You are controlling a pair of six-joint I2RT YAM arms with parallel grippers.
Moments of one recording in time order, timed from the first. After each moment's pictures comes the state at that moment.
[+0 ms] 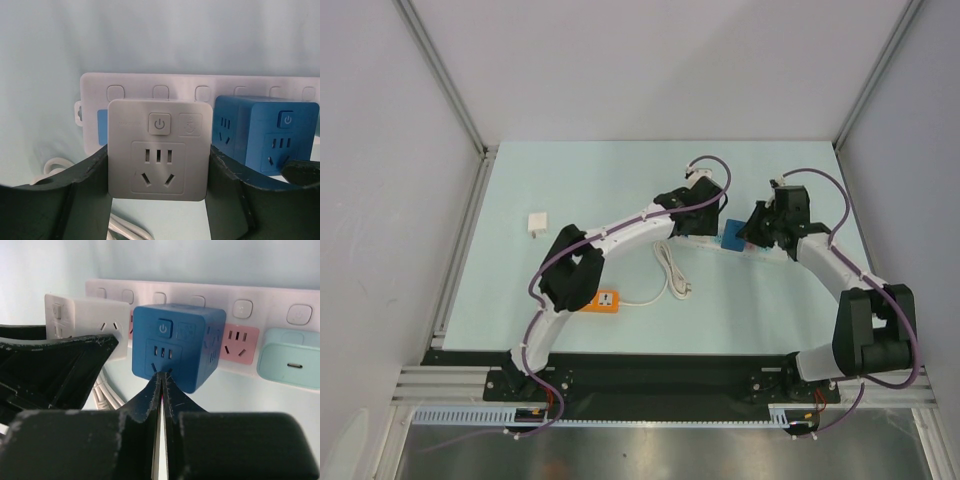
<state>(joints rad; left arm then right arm) -0.88 2.24 1.93 -0.56 -0.28 -0.63 0.12 1.41 0.89 -0.25 -0.23 0.49</state>
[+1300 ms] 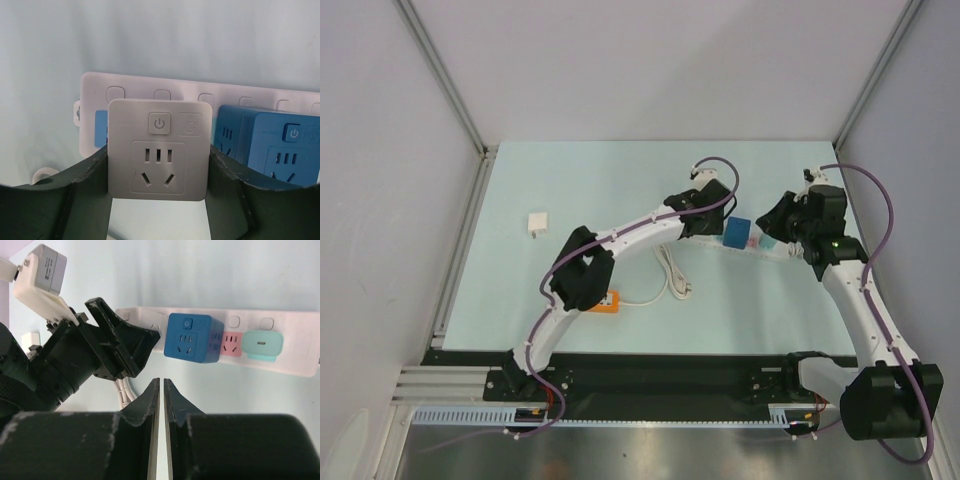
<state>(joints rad) -0.90 2.32 2.03 -0.59 -0.37 -0.67 0.05 1.08 0.91 -0.37 -0.23 0.48</state>
